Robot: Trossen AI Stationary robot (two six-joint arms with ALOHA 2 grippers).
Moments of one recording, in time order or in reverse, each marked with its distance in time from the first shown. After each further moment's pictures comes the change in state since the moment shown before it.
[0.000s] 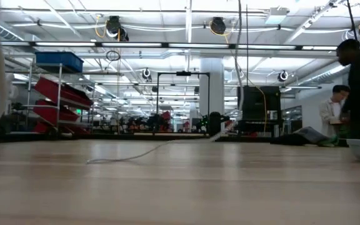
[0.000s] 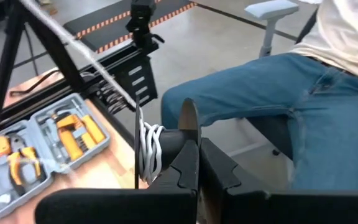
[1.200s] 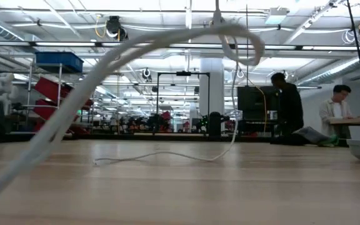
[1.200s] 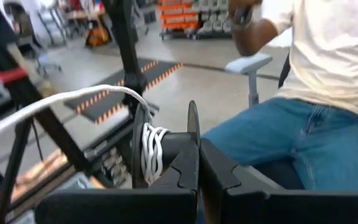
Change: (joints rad) left arm 0.016 0.002 0.000 0.253 0.113 0.171; right arm -0.116 0.013 0.000 -0.117 -0.109 0.162
